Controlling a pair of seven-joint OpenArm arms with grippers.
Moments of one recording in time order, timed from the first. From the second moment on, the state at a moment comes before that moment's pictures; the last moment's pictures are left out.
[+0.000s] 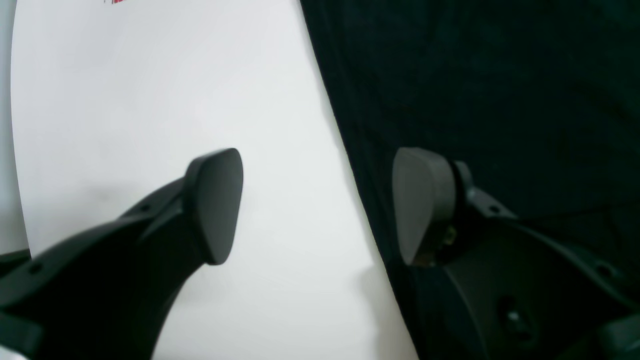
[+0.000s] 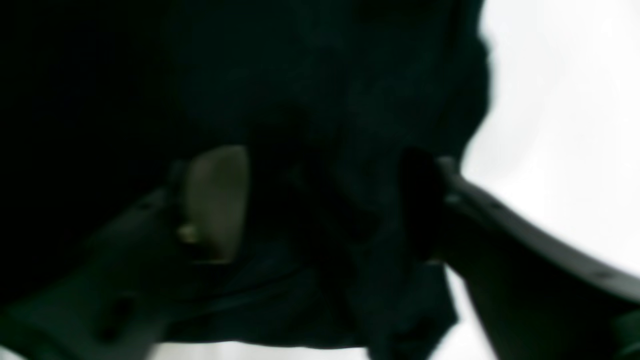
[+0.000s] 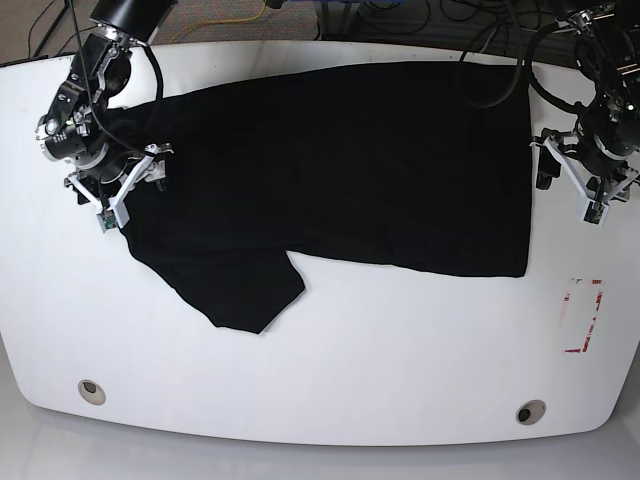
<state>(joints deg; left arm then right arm) 11.9 -18.4 -31.3 111.4 -23.2 -34.9 66.0 -5.2 10.6 31.7 103.0 21.9 40.5 -70.3</state>
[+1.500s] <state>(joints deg) 20.3 -11.8 -35.4 111.7 -31.3 -40.6 66.1 -20.8 12.0 38.7 104.6 22.0 40.5 -63.5</state>
